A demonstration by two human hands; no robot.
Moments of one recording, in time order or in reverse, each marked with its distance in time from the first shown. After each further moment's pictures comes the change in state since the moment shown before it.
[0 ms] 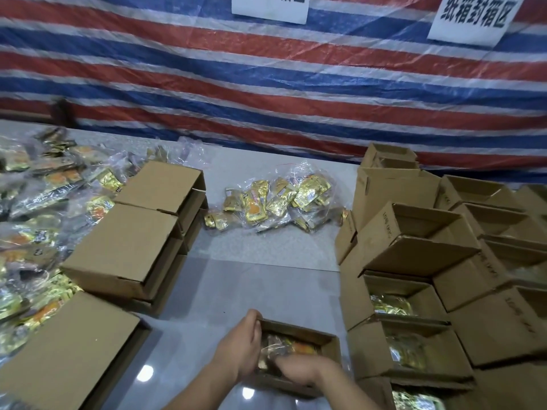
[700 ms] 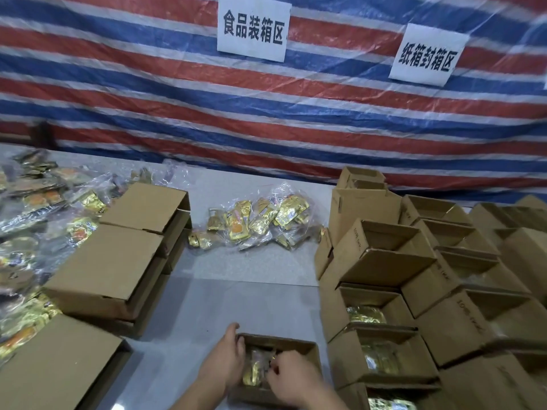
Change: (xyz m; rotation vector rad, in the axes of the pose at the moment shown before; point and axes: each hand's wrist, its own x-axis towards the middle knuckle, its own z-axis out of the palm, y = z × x) left_hand -0.005 0.011 0.000 -0.019 0.042 -0.108; right_hand -0.027 0.009 0.004 -0.217 0.440 0.003
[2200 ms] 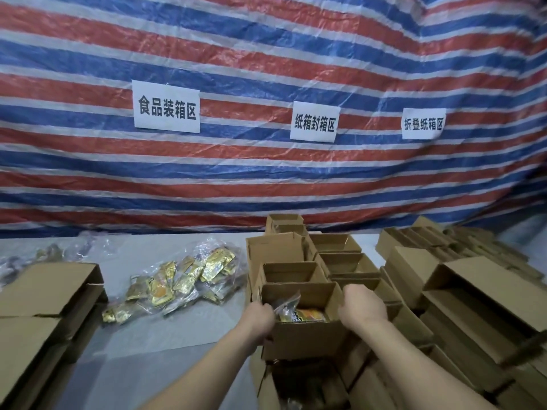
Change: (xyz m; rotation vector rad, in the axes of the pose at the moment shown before) left_hand -0.028 0.304 0.017 -0.420 -0.243 0.020; right_hand -0.122 0.159 -0.269 -0.088 0.677 0.446
